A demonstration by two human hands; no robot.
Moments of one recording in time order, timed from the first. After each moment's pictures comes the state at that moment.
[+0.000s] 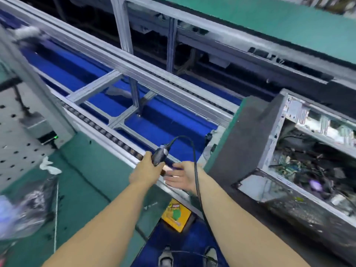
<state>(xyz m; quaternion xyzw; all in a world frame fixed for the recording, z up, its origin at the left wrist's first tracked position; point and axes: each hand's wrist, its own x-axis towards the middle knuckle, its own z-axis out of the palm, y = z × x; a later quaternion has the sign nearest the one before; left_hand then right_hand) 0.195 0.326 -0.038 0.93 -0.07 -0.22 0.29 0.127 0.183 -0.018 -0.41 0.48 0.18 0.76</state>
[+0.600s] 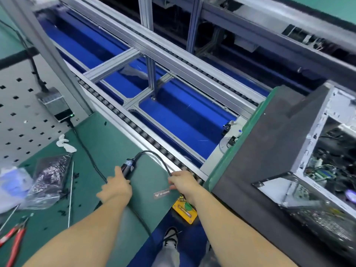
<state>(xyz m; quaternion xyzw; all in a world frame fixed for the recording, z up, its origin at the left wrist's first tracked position) 0.177 0.447 -0.106 0.96 0.14 -0.23 0.08 0.112 0.248 -0.070 -0.68 0.35 0.26 0.59</state>
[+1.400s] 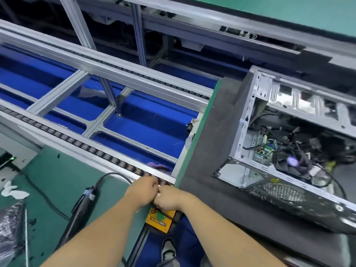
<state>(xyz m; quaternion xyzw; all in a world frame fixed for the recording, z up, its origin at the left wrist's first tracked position) 0.167 0.295 -0.091 0.89 -0.32 -0.30 0.10 0.076 0.194 -0.041 -0.81 0.19 0.36 0.42</state>
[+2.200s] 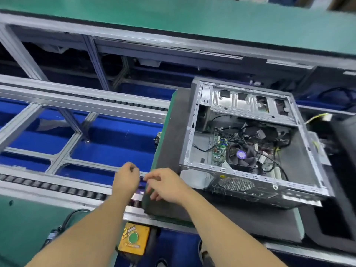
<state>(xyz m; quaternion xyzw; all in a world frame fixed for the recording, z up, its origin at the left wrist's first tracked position) 0.172 0.198 -0.048 0.92 -0.16 -0.20 0.31 0.026 0.120 0.043 -0.75 0.29 0.09 0.59</state>
